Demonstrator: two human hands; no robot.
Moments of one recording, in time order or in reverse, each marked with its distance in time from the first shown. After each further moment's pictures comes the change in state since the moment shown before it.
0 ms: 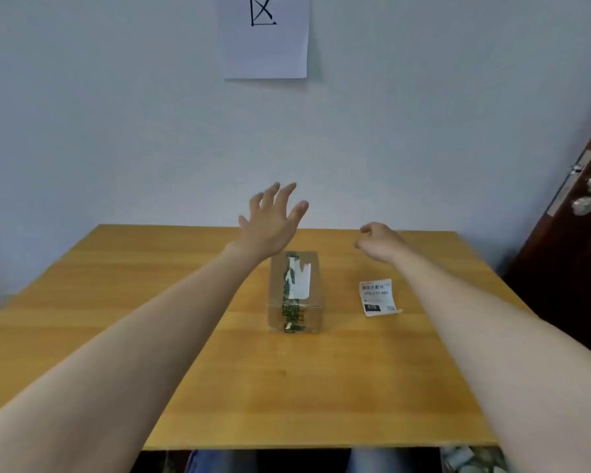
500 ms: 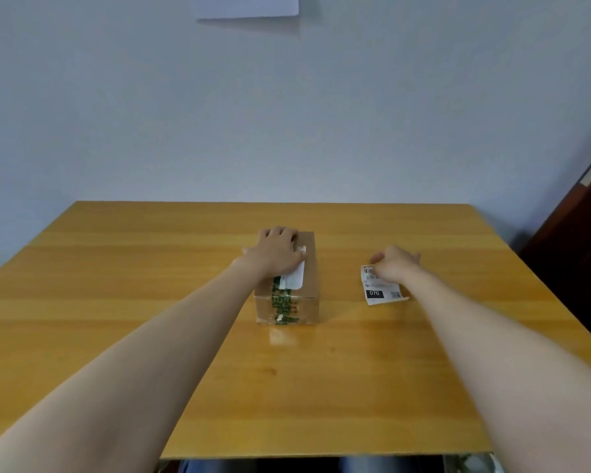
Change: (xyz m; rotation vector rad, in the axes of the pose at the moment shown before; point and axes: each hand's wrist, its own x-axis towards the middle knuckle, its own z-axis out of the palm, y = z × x) left_hand 0.020 -0.059 0.102 0.227 -0.495 -0.127; right_hand 0.042 0.092 0.057 -0.191 -0.124 0.147
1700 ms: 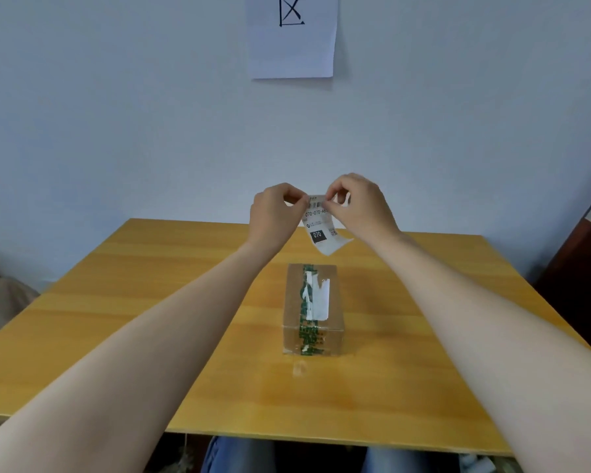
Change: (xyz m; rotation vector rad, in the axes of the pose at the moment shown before) left_hand -0.093 0.022 -0.103 -0.540 0.768 0.126; right_hand -0.110 -0.159 -0.072 0.301 0.558 -0.829
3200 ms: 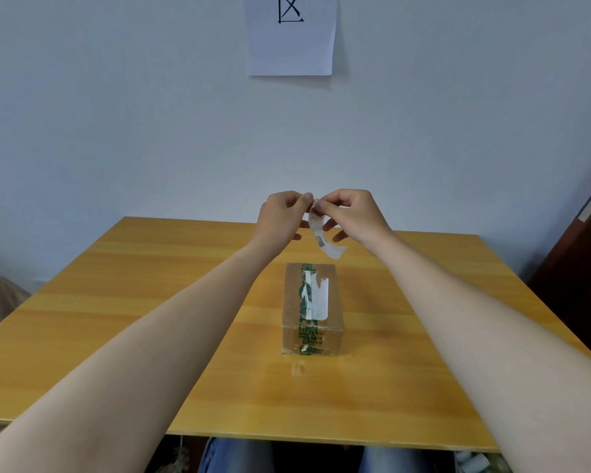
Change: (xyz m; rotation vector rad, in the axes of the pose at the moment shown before) left_hand -0.007 0.006 0.002 -0.250 -0.179 -0.164; right_hand -0.012 -0.012 0.005 0.454 -0.186 0.323
